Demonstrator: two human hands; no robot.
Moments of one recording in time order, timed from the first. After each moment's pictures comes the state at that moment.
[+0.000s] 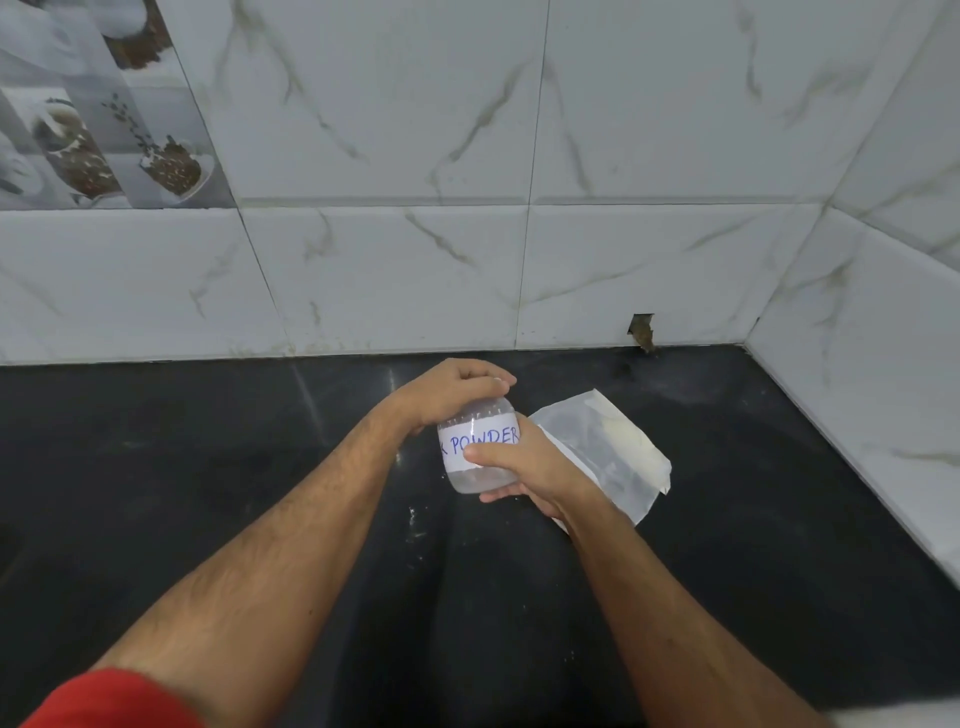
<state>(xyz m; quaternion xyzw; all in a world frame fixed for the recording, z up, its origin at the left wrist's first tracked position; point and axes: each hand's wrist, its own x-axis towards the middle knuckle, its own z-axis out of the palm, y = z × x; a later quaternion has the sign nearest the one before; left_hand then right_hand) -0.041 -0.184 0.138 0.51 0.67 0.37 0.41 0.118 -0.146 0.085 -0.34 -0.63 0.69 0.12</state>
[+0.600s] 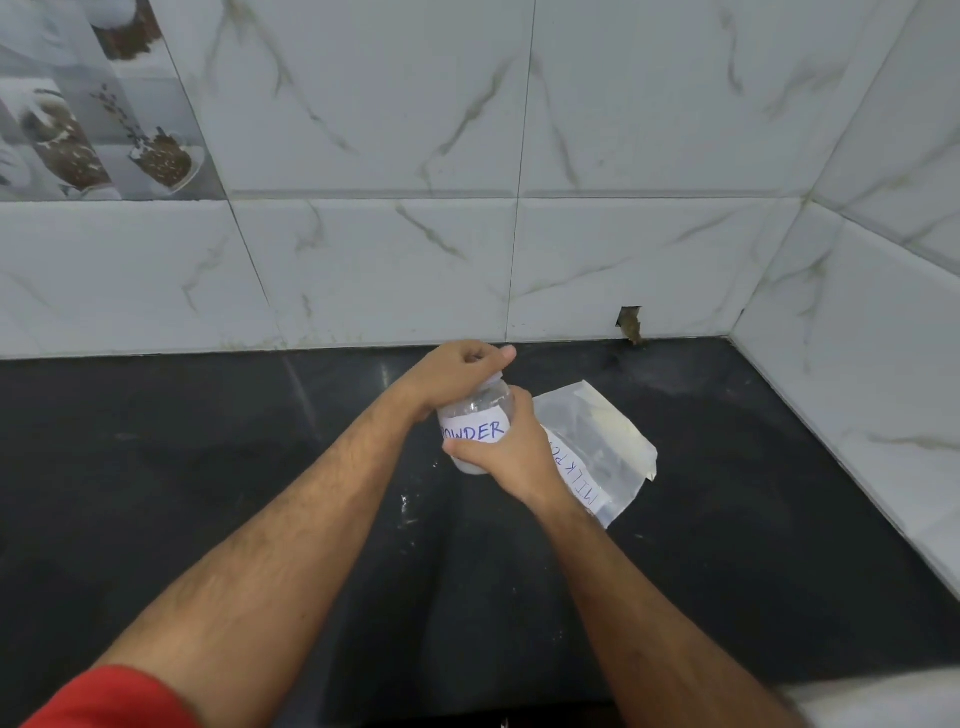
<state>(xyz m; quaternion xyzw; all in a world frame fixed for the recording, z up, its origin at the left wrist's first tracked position) -0.016 -0.189 0.155 0.48 0.71 0.37 0.35 0.119 -0.172 0.083 -0.41 -0.71 0.50 0.28</state>
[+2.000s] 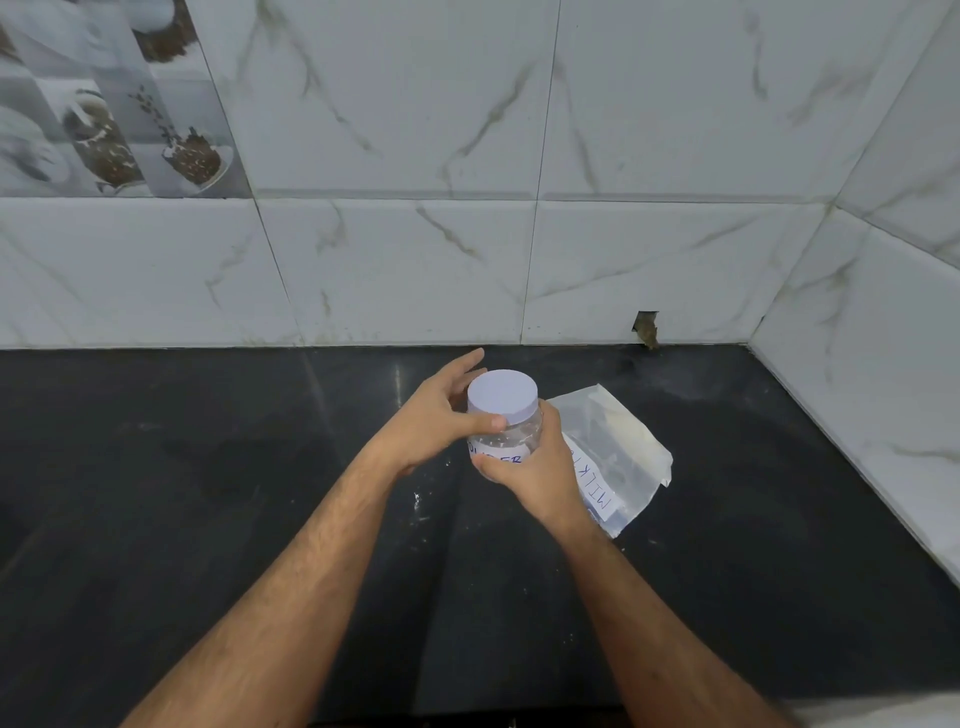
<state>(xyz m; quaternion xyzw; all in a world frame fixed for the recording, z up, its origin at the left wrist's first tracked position) -0.016 -0.245 0.126 0.46 0.64 0.48 0.38 0.129 -0.180 0.064 -0.43 -0.72 0.46 0.30</state>
